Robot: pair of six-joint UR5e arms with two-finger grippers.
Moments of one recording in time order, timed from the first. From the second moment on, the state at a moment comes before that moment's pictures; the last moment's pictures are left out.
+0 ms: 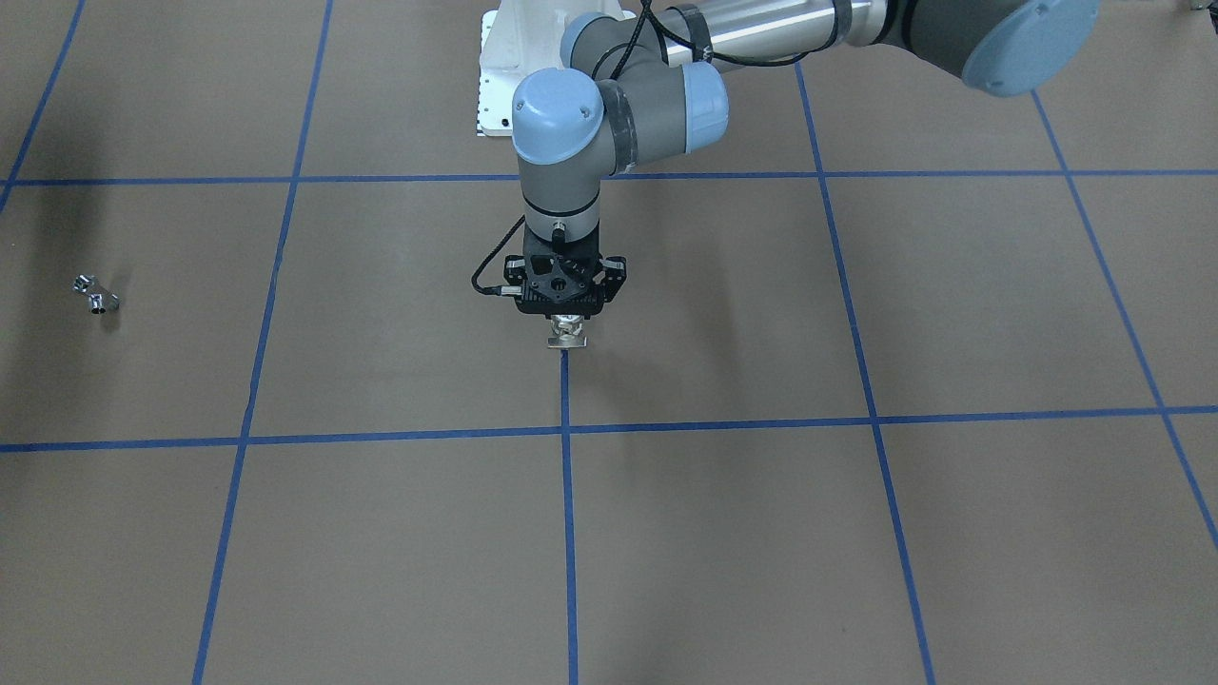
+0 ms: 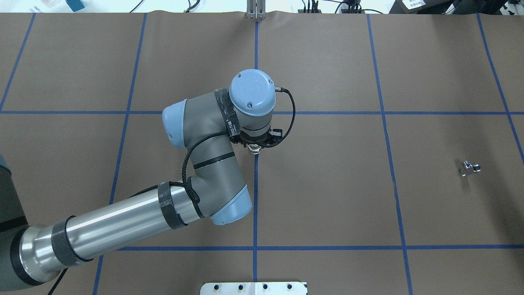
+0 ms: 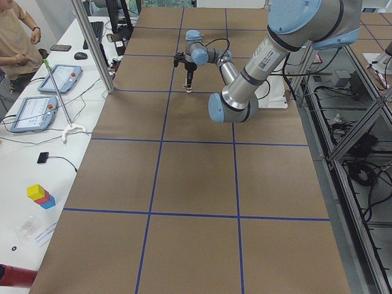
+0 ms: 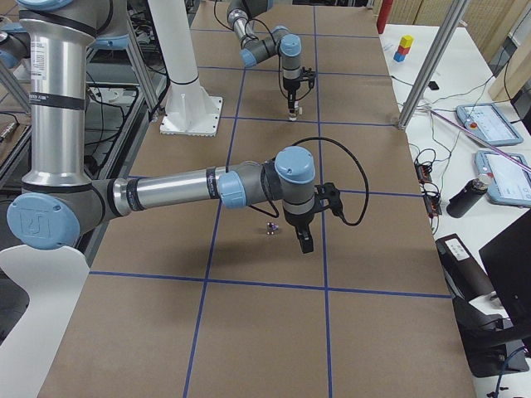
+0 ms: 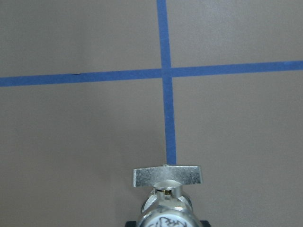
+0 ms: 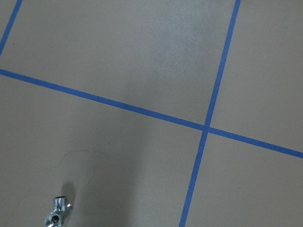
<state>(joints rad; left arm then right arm) -0.51 -2.53 -1.39 -1.56 -1.82 -1.15 1.50 -1.66 1.84 -1.49 2.32 -0.04</state>
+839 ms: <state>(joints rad) -0.51 -2.53 -1.38 -1.57 -1.82 -1.14 1.50 -1.66 1.84 -1.49 2.32 -0.03</state>
